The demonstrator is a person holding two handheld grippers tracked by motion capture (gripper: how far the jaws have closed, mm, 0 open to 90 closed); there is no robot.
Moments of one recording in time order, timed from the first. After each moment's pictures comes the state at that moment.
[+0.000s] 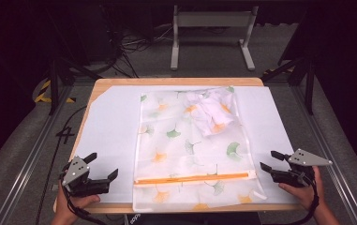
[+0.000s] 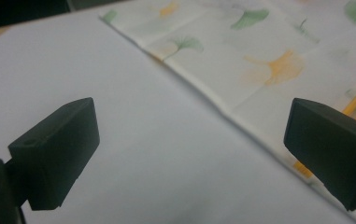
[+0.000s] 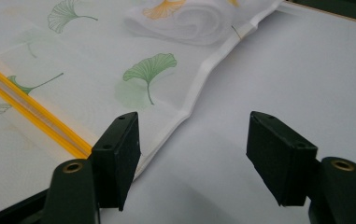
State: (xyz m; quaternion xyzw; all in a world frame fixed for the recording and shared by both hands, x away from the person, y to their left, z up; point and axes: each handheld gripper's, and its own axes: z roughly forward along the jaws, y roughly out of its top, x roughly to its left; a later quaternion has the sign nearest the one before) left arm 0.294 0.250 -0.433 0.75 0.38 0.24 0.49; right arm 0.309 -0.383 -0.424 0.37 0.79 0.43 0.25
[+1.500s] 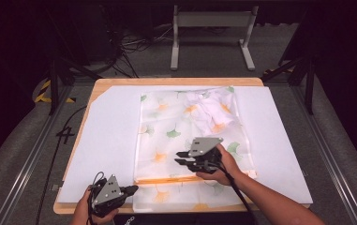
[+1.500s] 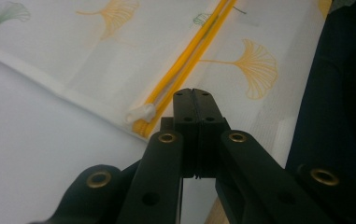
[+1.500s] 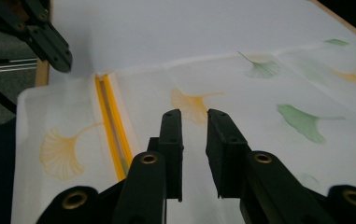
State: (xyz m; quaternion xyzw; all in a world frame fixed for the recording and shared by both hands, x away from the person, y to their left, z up) left arm 0.264 0.184 -0.443 0.88 0.21 0.14 0.41; right arm 0.354 -0.124 -0.384 0.11 0.89 0.43 0.13
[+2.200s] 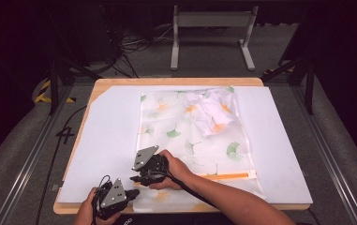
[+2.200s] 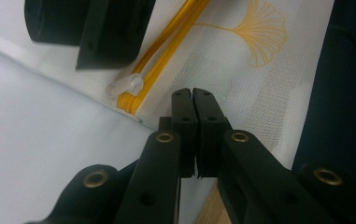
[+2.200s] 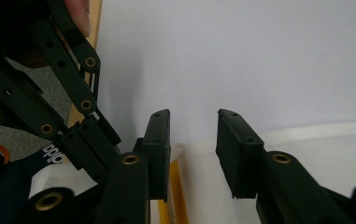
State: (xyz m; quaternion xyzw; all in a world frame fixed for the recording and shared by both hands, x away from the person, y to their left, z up) left arm 0.262 0.182 -0.458 0.89 0.21 0.14 0.38; right arm 0.353 0.006 -0.421 0.04 0.92 0.38 0.06
